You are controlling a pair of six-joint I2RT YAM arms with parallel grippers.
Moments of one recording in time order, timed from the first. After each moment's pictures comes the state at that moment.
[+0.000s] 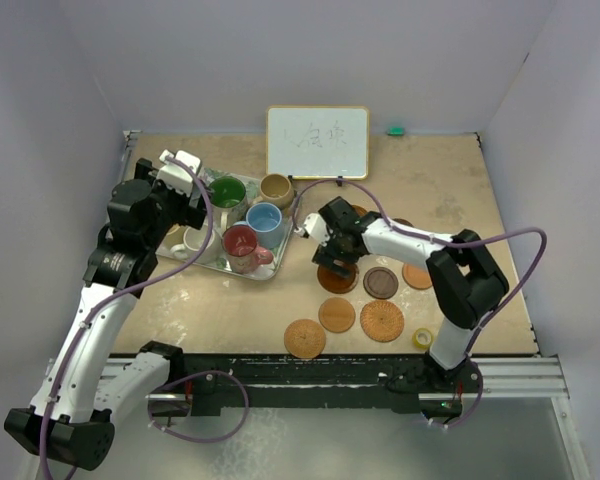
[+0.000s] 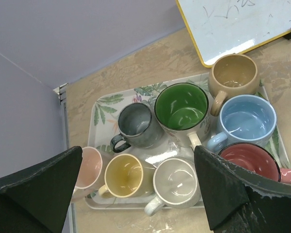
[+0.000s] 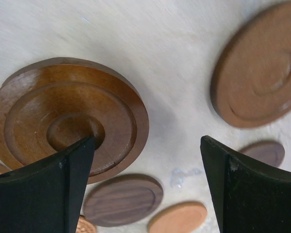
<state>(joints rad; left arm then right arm) -0.23 0.89 1.04 -0.38 -0.06 0.32 0.68 1.77 1.13 -0.54 0.14 -0.51</state>
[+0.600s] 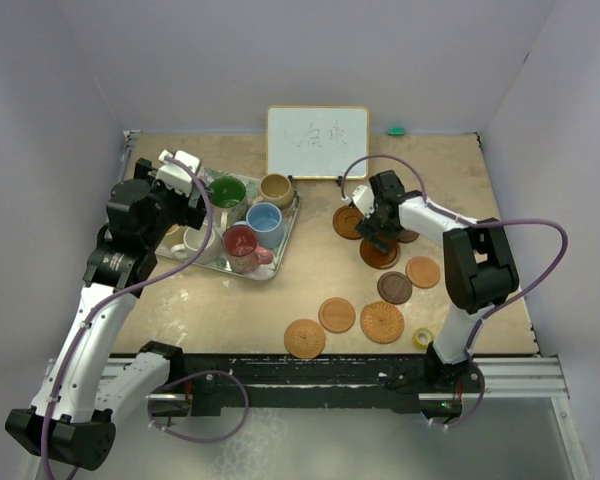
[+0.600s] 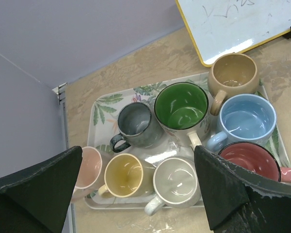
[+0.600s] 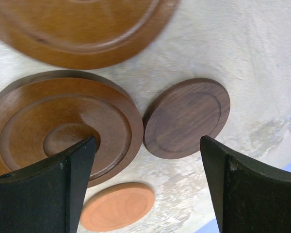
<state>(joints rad) -0.22 0.89 1.03 -0.38 -0.04 0.33 0.32 1.79 1.15 -0.52 0.20 -0.64</state>
